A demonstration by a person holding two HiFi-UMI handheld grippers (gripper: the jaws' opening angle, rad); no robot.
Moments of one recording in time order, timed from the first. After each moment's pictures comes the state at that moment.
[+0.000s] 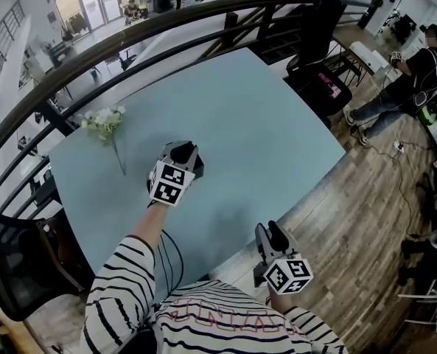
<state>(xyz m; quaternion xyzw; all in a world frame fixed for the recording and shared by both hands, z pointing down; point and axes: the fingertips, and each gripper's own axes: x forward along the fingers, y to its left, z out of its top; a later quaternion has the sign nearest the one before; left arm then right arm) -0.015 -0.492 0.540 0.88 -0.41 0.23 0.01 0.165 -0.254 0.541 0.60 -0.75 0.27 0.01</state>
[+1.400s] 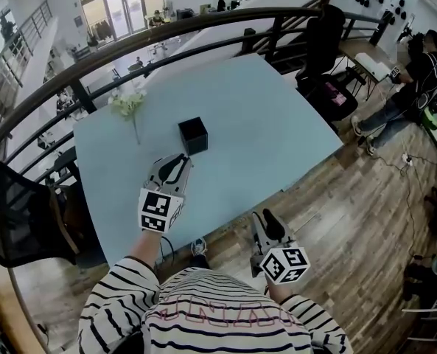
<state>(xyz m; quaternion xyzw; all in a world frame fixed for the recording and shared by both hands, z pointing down) -0.031 -0.261 0.450 0.87 -0.49 0.11 -0.04 0.167 -0.135 0.508 0.53 -0.82 0.23 -0.02</state>
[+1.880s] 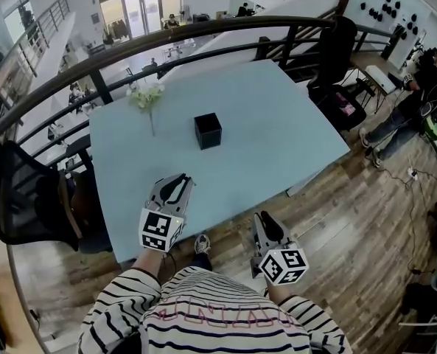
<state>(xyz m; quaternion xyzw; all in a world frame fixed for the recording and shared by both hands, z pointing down) -0.057 -0.165 0.462 0.85 -0.51 0.10 -0.01 0.143 -0.096 0.504 0.50 -0.84 0.21 -0.01</state>
